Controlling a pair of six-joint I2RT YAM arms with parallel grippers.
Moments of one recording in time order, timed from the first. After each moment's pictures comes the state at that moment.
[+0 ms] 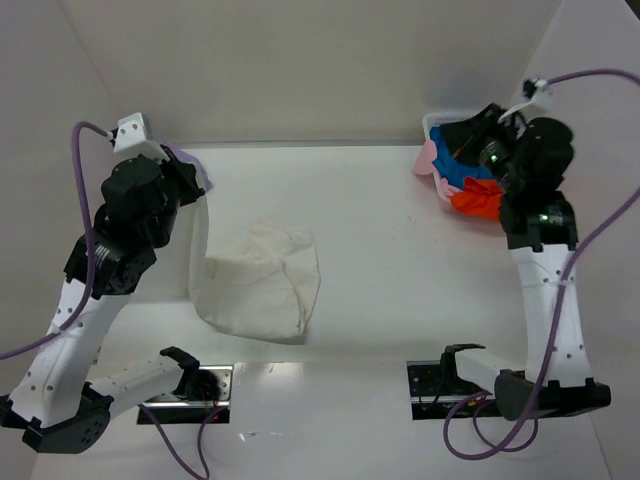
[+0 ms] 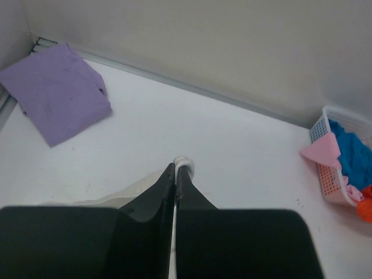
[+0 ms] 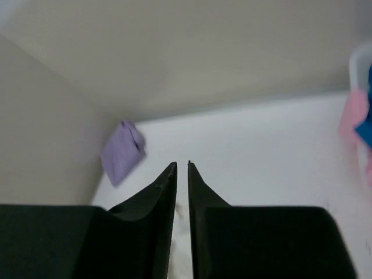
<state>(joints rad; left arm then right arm) -0.45 1.01 1.51 -0.67 -0.53 -0.46 0.03 1.15 1.63 -0.47 -0.24 0.52</state>
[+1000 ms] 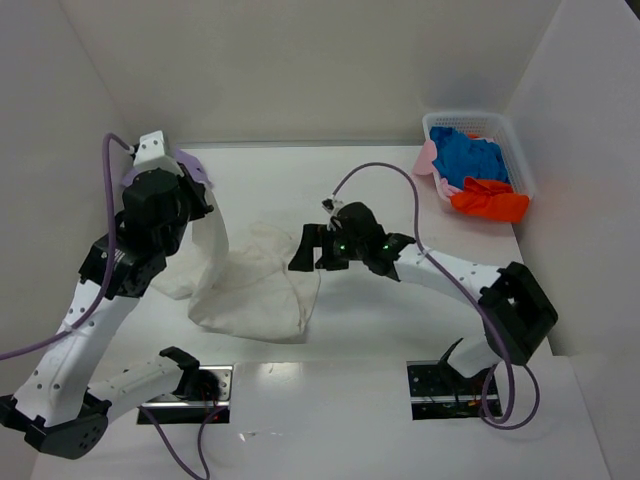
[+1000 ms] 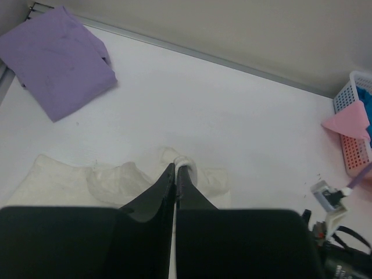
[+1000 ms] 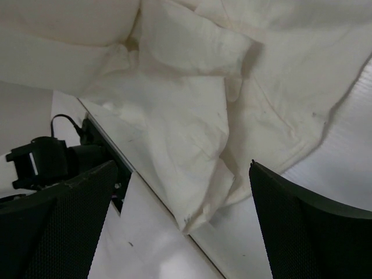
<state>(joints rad) -0.45 0.98 1.36 -0.69 -0.49 -0.46 0.74 1.47 0.94 -0.06 -0.34 0.69</state>
